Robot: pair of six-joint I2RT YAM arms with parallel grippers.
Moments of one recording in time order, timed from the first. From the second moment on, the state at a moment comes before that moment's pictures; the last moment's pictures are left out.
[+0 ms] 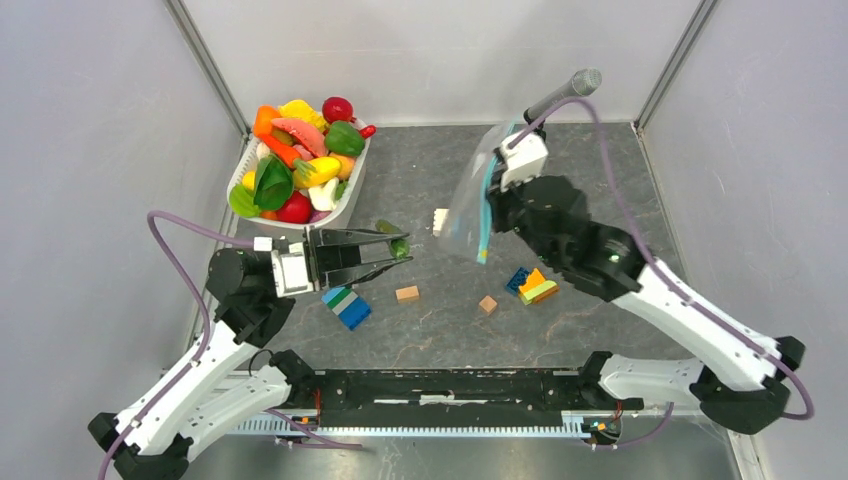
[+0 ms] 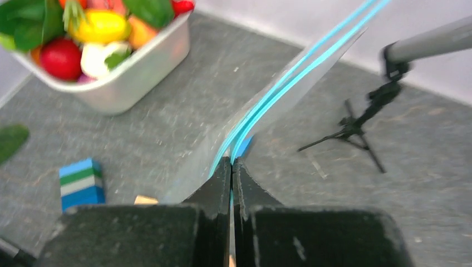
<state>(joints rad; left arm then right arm) -0.69 0.72 0.84 0.51 0.81 0.05 0.93 1.13 1.28 -0.46 0.45 0.14</state>
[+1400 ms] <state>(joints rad) -0.69 0.58 0.68 0.34 0.63 0.11 0.90 1.23 1.37 -0.61 0.77 -0.03</state>
